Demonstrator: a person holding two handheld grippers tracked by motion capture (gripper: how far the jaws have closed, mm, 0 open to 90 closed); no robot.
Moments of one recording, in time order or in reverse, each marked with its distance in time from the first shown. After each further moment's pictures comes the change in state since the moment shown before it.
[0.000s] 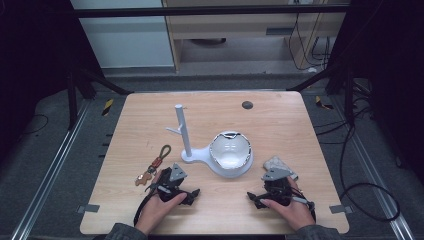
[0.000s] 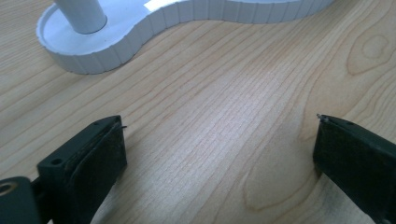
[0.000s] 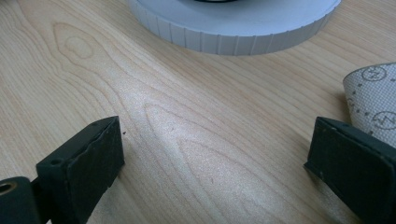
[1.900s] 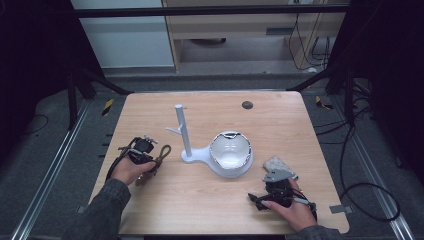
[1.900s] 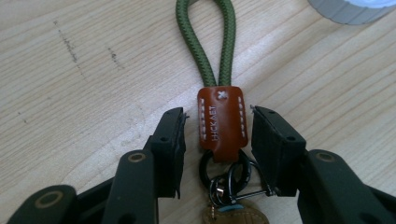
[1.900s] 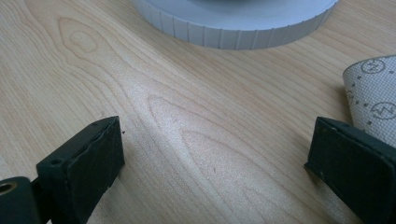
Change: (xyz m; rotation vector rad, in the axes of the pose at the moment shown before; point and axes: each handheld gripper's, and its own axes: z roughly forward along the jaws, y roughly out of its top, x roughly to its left) left arm 0.131 0.031 -0.026 0.377 0.094 -0.139; right arm 0.001 -0.003 -0.003 0.000 0.004 -0.004
